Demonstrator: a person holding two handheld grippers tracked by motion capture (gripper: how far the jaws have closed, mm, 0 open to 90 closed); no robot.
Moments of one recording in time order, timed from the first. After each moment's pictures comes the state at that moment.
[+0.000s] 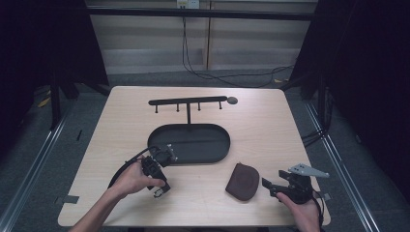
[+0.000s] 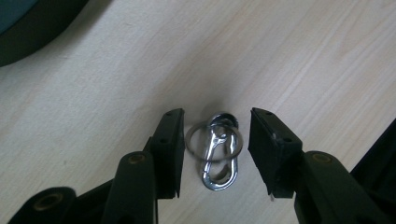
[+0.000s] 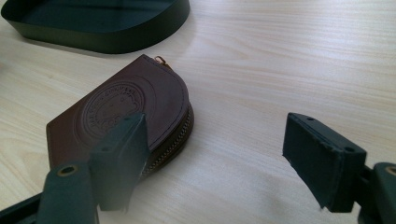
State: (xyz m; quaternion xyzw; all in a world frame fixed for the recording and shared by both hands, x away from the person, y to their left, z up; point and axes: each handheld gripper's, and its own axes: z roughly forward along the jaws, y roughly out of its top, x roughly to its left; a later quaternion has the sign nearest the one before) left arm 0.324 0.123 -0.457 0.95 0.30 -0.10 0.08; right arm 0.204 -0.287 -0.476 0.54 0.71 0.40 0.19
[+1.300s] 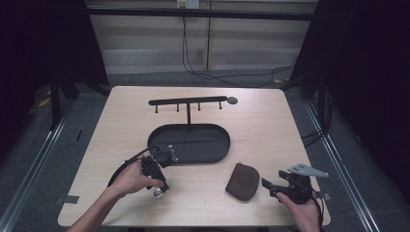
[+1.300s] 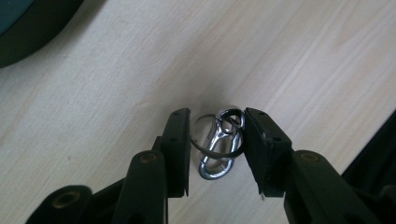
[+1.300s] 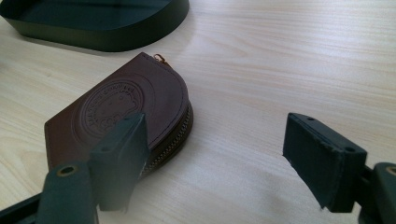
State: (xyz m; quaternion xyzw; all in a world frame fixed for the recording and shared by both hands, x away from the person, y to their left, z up) left arm 0.322 0.123 -0.452 0.95 0.28 -0.10 0.08; right arm 0.204 -0.286 -0.476 0.54 0.72 0.39 0.19
